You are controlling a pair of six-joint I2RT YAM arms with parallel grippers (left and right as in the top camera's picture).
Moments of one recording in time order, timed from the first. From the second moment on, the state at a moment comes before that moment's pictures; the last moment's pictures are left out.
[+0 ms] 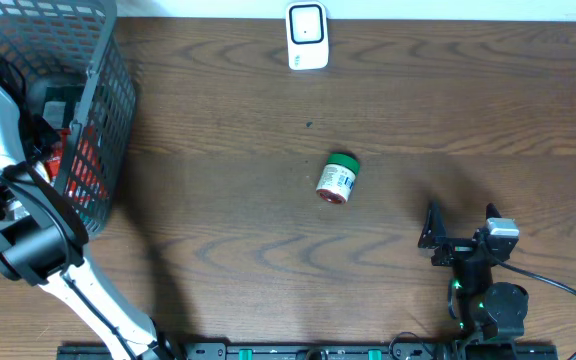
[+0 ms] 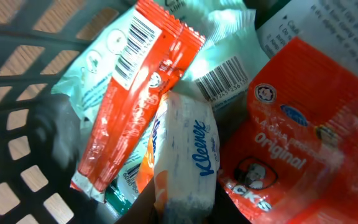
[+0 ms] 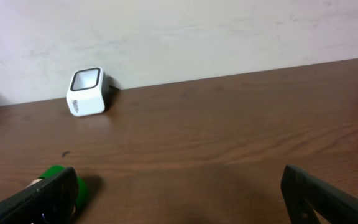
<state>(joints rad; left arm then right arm) 0.52 2.18 1.90 -1.18 -0.27 -0.28 0.04 0.01 0.01 -0.07 0.03 0.17</state>
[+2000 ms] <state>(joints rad) -0.37 1.86 1.39 -0.98 0.10 -0.46 0.04 0.01 0.01 -0.07 0.03 0.17</state>
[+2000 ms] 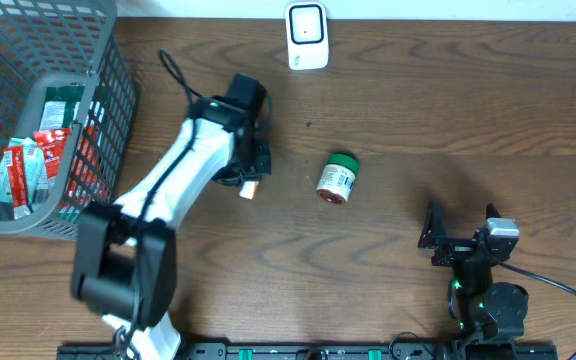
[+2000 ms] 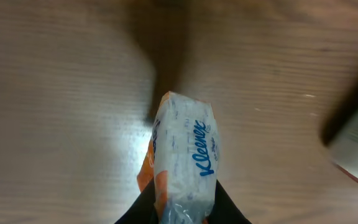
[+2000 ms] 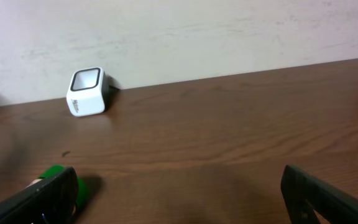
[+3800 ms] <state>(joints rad) -0.36 1.82 1.38 -0.99 -0.10 -0.41 0.04 0.01 0.01 -0.07 0.03 0.17</state>
